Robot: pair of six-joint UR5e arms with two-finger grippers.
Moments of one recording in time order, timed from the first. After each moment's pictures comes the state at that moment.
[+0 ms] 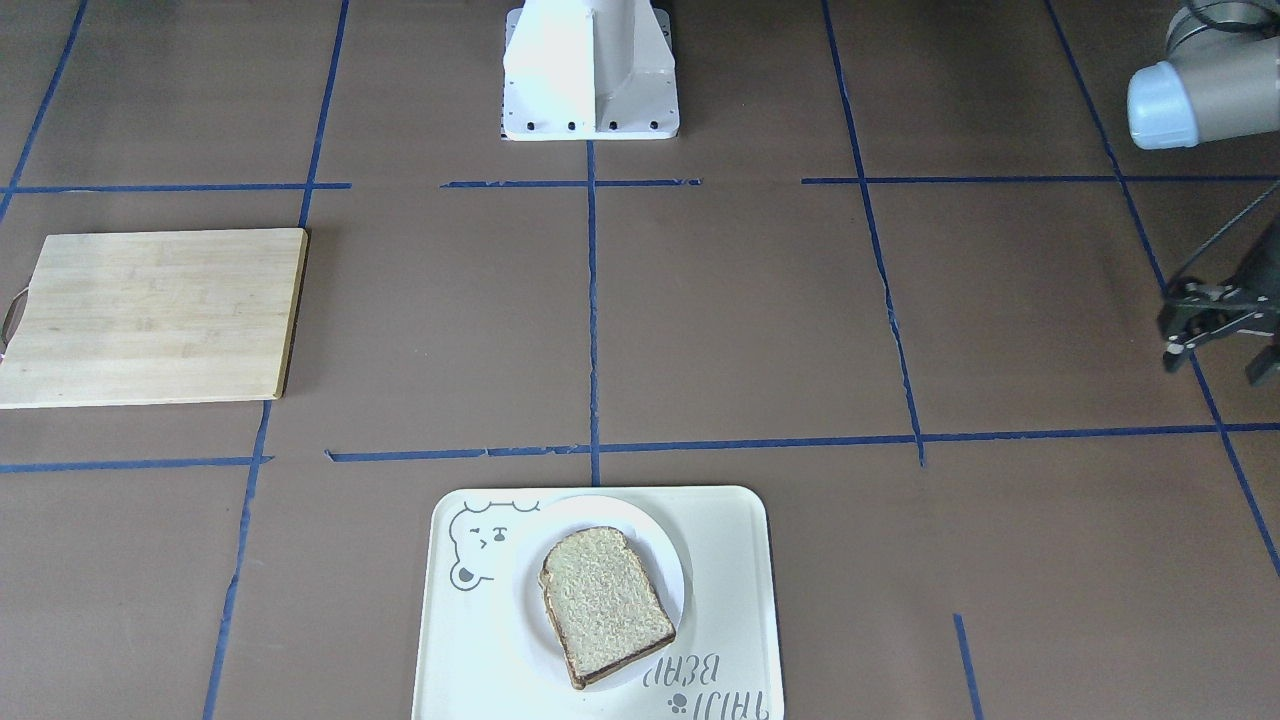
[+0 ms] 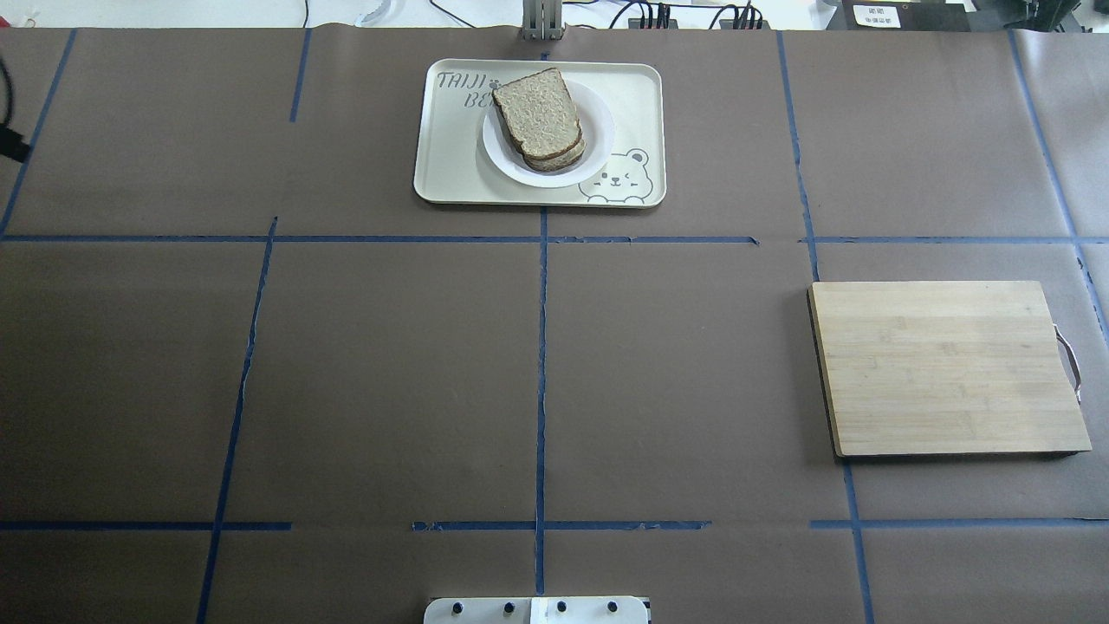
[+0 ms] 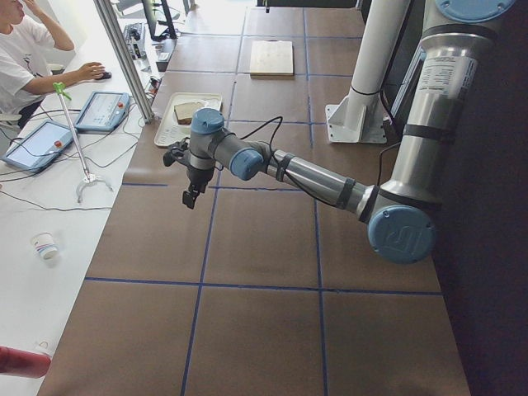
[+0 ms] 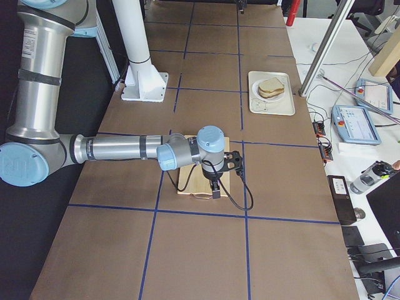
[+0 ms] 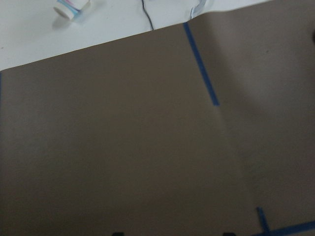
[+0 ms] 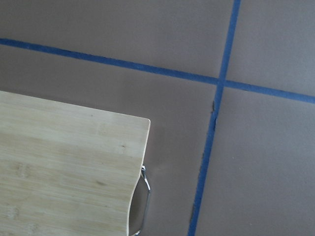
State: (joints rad) left arm -1.32 -1.72 -1.75 -1.71 -2.15 -0.15; right arm 1.46 -1.76 1.81 -1.43 2.32 0.03
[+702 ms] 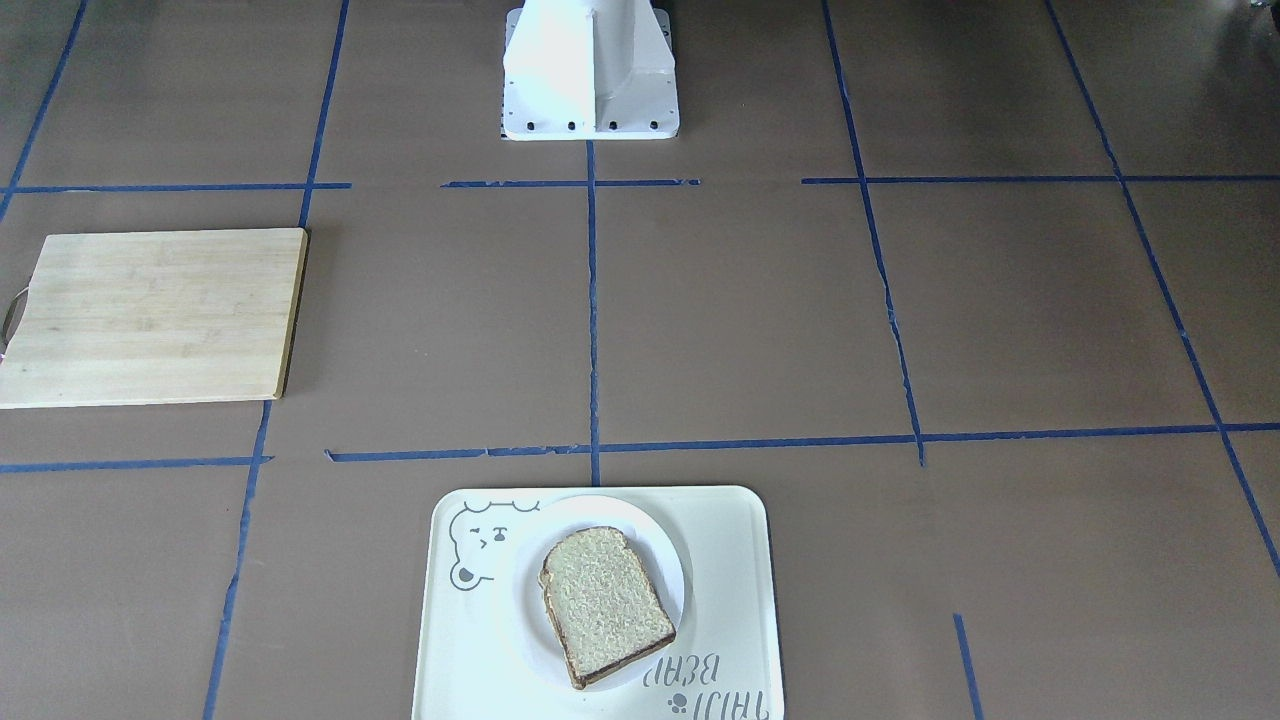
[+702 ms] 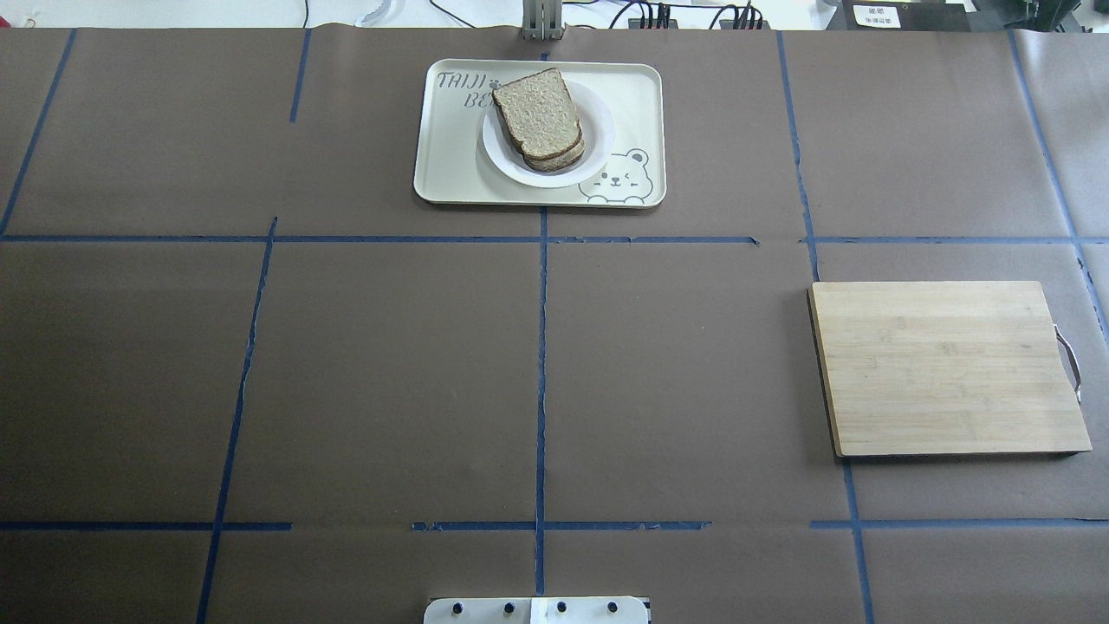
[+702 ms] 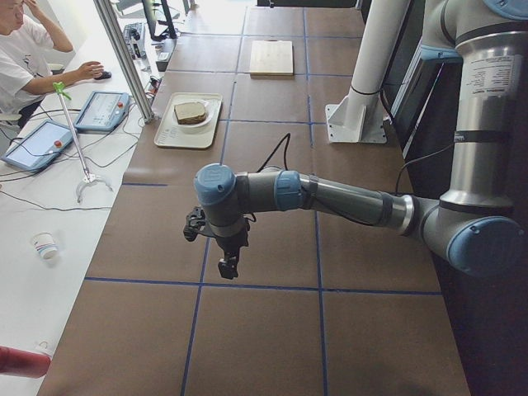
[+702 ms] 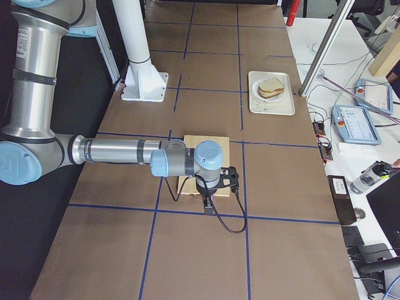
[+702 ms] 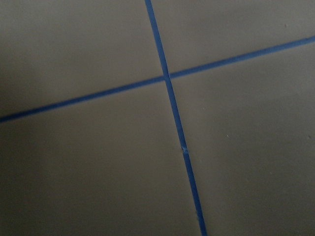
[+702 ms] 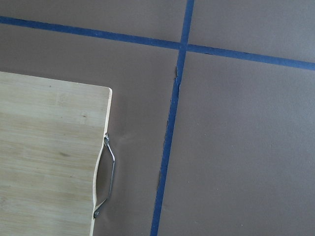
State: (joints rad) left arm -1.59 -1.52 -1.80 -1.27 -2.34 0.29; right arm 1.52 -1.77 1.77 -1.52 2.33 -0.06
